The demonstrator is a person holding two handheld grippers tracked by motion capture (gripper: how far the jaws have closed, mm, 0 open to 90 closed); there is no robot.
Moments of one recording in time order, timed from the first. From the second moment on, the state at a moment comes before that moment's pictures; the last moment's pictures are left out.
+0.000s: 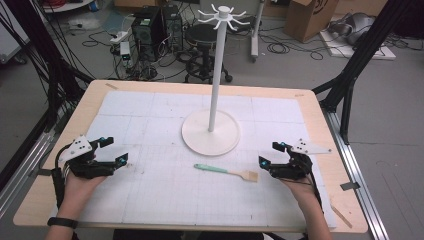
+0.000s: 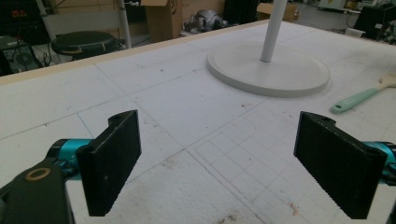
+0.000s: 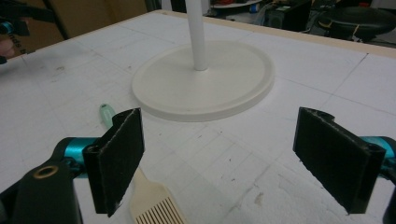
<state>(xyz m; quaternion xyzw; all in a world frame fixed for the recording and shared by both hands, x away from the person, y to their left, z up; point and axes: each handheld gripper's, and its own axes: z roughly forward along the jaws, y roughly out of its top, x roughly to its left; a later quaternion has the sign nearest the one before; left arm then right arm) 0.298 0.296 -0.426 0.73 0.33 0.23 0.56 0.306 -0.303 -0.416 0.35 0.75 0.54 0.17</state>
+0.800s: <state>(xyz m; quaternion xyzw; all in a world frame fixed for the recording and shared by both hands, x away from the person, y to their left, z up) 0.299 0.297 -0.425 0.72 0.33 0.23 0.56 0.320 -0.239 -0.427 0.27 0.82 0.50 0.11</state>
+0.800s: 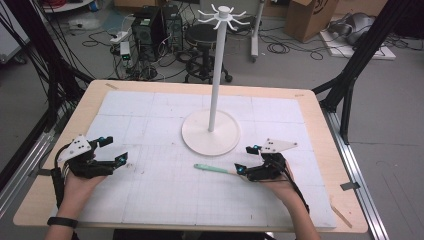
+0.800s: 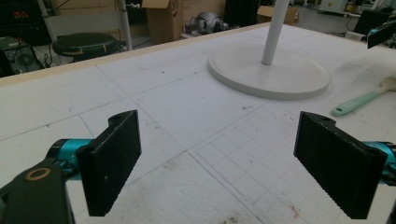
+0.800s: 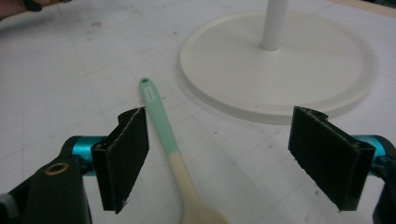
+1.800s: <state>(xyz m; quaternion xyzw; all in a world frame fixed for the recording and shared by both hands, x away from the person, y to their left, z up) 0.300 0.296 -0.427 0.73 0.33 0.23 0.56 0.324 -0.212 -0.448 0.21 0.88 0.41 0.06</state>
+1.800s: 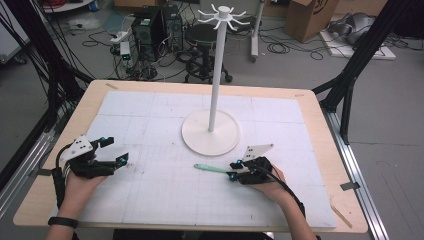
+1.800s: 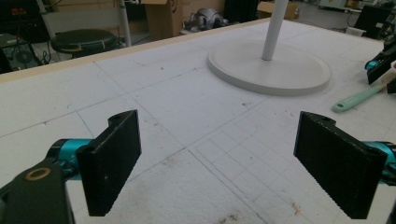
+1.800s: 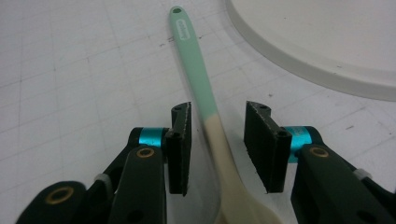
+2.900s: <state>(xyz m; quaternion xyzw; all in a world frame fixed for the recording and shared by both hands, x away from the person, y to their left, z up) 0.300 0.295 -0.427 0.73 0.33 0.23 0.55 0.320 -0.204 -0.441 0.21 0.89 0.39 0.07</state>
